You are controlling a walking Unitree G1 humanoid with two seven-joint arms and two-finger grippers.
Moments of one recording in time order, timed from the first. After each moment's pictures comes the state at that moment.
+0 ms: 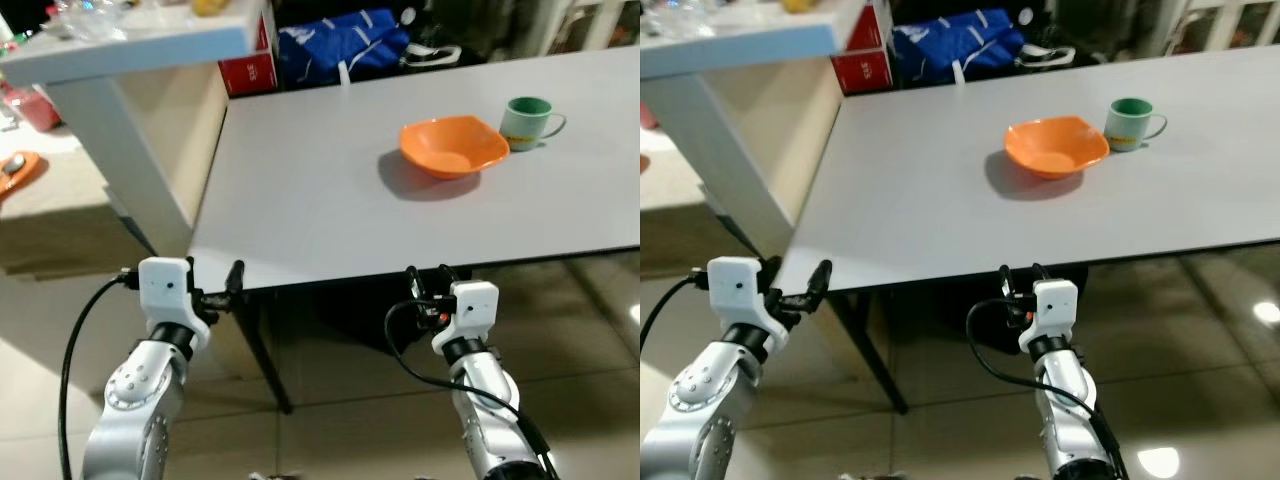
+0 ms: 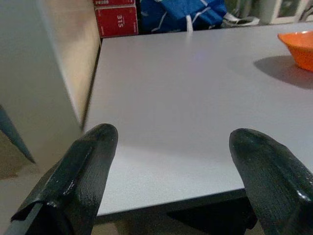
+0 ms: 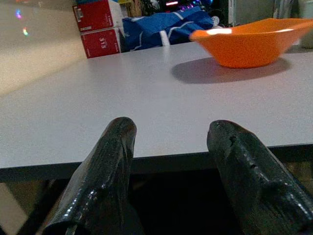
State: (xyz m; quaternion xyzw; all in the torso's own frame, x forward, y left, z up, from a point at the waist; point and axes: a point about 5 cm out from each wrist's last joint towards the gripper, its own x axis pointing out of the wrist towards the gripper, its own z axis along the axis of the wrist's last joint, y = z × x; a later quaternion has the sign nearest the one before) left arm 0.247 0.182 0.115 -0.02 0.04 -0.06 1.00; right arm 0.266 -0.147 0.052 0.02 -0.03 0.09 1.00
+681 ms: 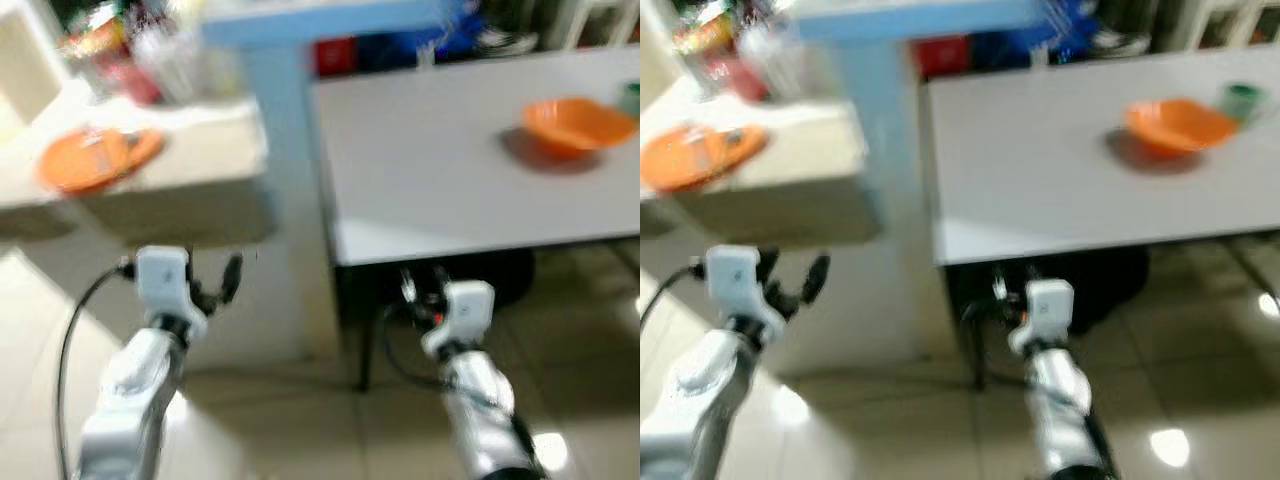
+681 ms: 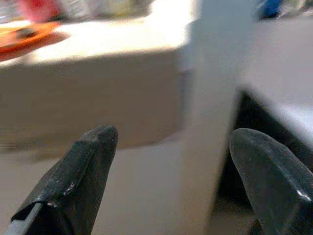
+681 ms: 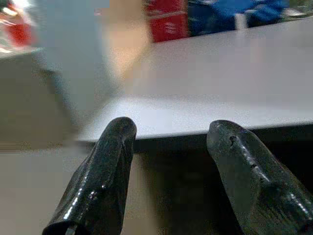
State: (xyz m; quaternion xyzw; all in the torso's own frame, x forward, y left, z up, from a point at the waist) left arm 0.249 0.196 0.112 -0.01 0.05 -0.04 1.00; right arm 0.265 -0.128 0.051 0.03 -0.03 0.10 0.99
